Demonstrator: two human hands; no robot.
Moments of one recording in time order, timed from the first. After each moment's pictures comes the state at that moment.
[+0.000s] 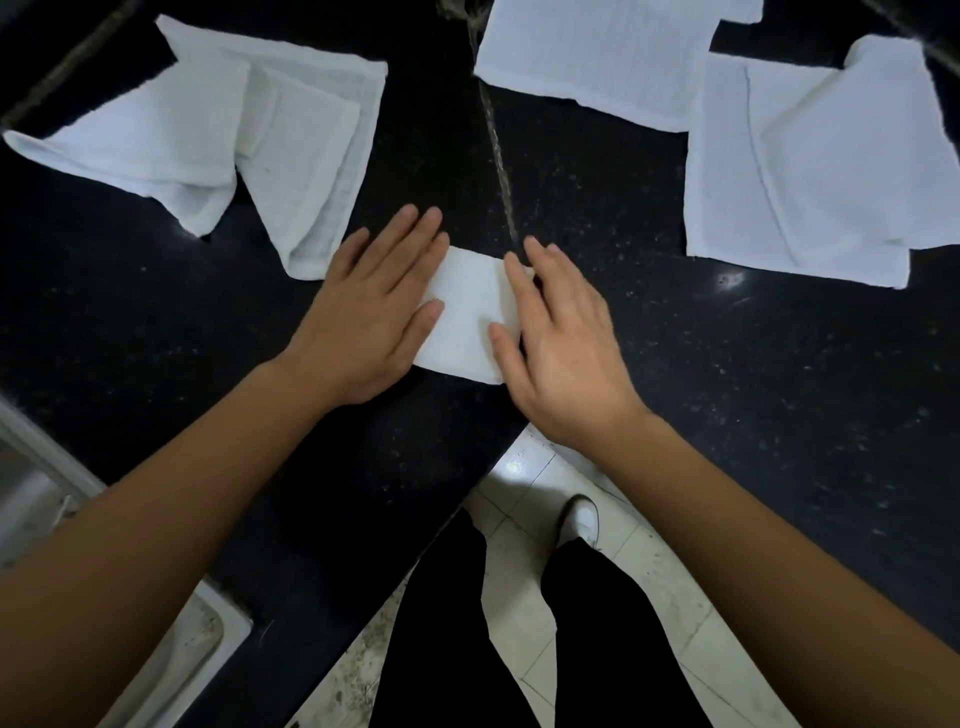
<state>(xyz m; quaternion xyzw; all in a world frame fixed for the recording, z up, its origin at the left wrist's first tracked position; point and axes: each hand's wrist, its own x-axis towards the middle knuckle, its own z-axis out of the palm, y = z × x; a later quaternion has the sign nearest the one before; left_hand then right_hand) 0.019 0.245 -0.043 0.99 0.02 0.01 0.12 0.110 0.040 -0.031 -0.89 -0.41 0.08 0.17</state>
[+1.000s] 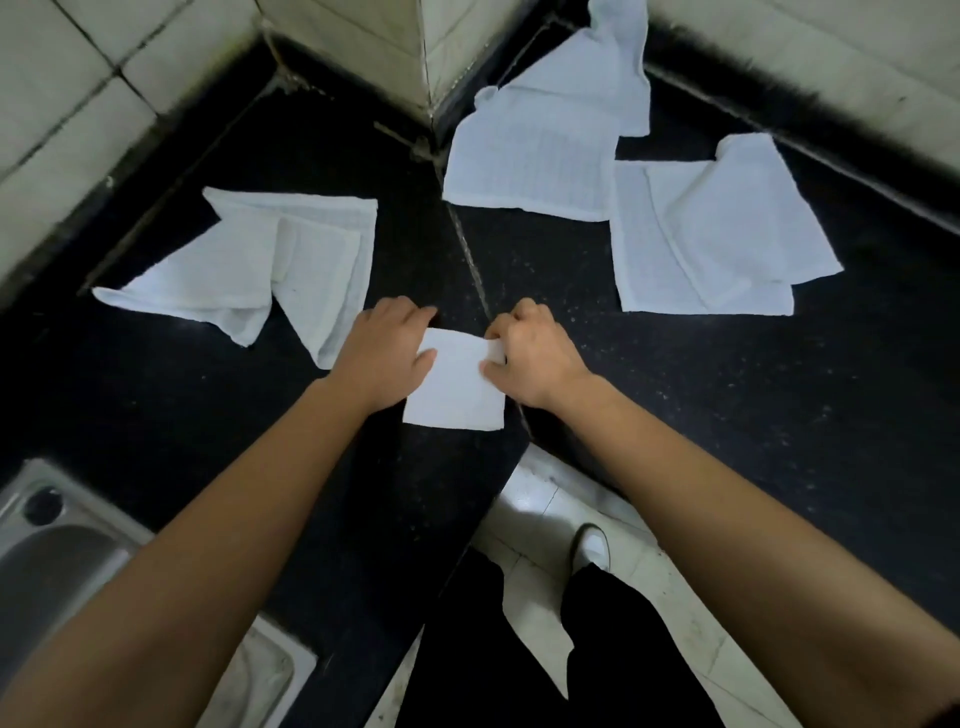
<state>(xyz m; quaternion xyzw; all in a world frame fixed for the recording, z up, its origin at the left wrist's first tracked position) 0.068 0.261 -0.020 0.98 0.08 -0.11 0.15 0.159 0.080 0.000 -0.91 -0.32 0.26 0.09</state>
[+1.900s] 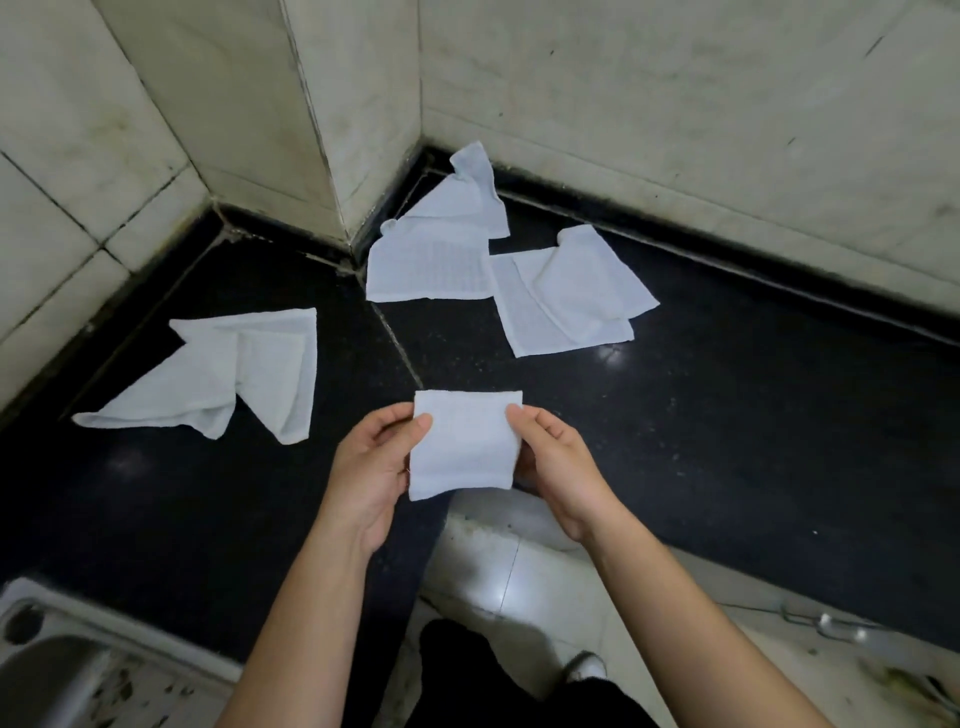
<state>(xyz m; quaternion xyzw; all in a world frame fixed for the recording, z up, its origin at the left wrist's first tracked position) -0.007 0.161 0.118 0.51 0.36 -0.03 0.78 0.046 -0.023 0.118 -0.66 0.12 0.31 0.67</state>
